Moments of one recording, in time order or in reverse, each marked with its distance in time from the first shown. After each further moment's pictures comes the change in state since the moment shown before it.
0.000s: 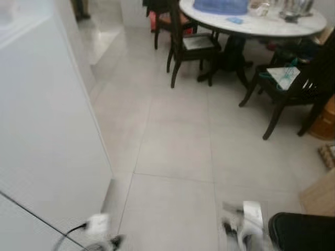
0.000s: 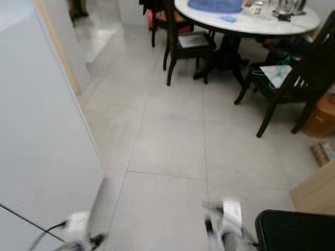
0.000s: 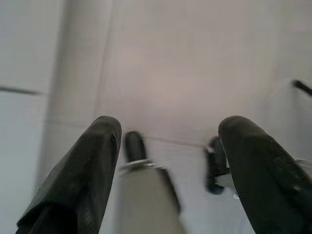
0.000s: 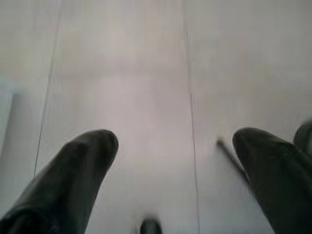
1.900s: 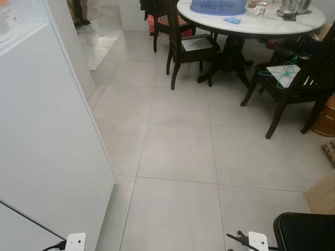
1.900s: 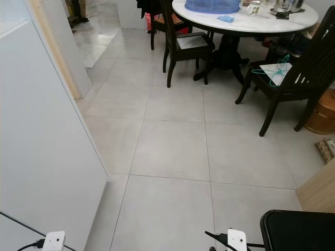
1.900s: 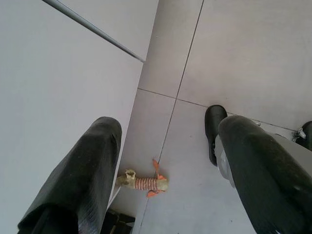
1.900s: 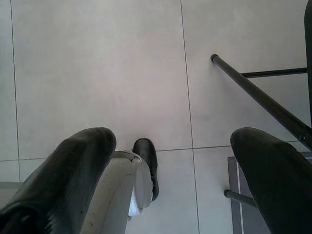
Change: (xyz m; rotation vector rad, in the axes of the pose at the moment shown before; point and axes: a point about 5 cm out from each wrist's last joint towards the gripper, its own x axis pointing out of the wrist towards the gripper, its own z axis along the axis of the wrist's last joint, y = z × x) left arm -0.021 0.069 -0.036 0.036 0.103 0.234; right arm -0.032 -0.024 -0.099 0.009 0.219 -0.099
